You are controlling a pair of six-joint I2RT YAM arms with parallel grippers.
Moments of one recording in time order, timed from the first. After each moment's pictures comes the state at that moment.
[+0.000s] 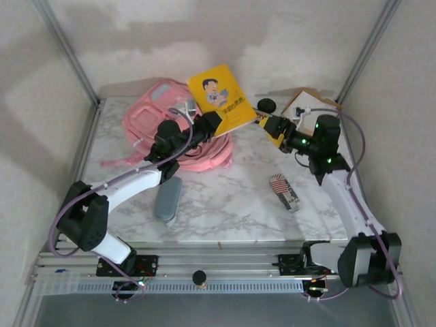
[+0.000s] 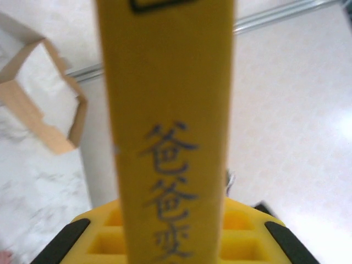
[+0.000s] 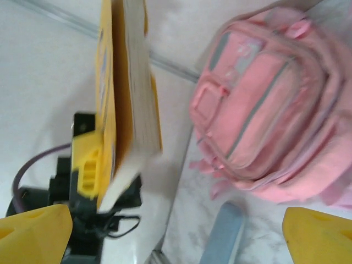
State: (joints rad) left arm -0.57 1.55 1.02 0.69 0.31 -1.35; right arm 0.15 1.17 0.91 0.06 -0.85 0.96
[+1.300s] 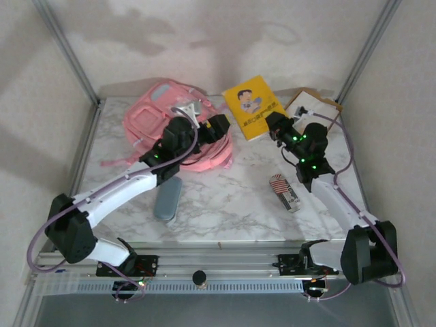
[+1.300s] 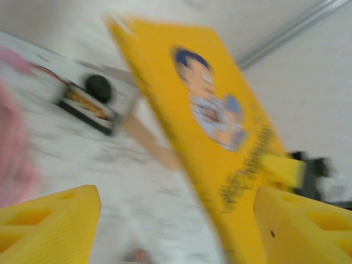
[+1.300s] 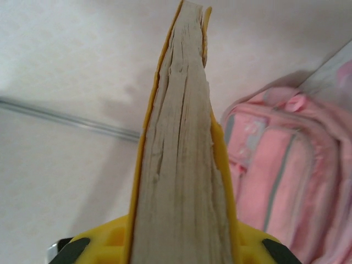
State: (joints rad) left arm -0.65 1.42 1.18 0.04 -0.06 -0.80; right arm 0.24 1.21 0.83 0.39 -0.43 1.25
